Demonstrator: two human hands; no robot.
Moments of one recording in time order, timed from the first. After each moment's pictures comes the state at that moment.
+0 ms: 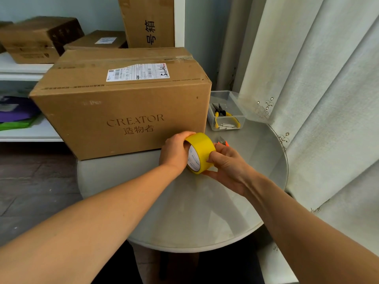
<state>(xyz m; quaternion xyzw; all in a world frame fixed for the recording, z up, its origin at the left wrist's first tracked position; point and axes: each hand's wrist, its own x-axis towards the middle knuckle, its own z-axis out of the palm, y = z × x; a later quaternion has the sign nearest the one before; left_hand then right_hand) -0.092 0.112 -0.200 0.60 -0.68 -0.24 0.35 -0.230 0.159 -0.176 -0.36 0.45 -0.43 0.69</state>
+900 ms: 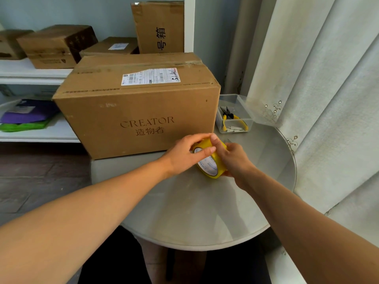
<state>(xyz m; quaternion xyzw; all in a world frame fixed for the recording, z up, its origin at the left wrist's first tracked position) -0.070 0.126 -0.178 0.44 -0.74 -0.41 0.30 -0.217 0.152 -0.168 -0.47 0.61 -0.39 0.50</state>
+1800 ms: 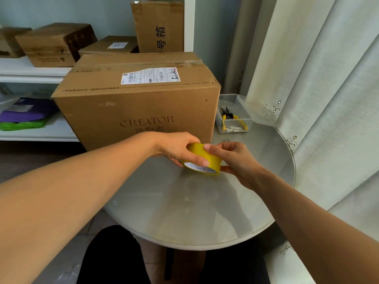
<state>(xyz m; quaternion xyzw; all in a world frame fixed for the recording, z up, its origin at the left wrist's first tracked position) -0.054 0.111 -0.134 0.47 -0.74 -0.48 0.02 -0.230 0.151 -0.169 -0.48 0.54 -0.39 0.57</state>
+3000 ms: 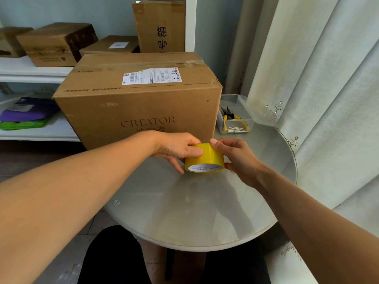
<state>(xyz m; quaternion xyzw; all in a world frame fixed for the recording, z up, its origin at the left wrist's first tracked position) -0.053 0.110 -0.130 0.48 -0.71 -0.52 -0.01 -0.228 0.147 -0.162 -0.48 0.54 -0.40 0.57</state>
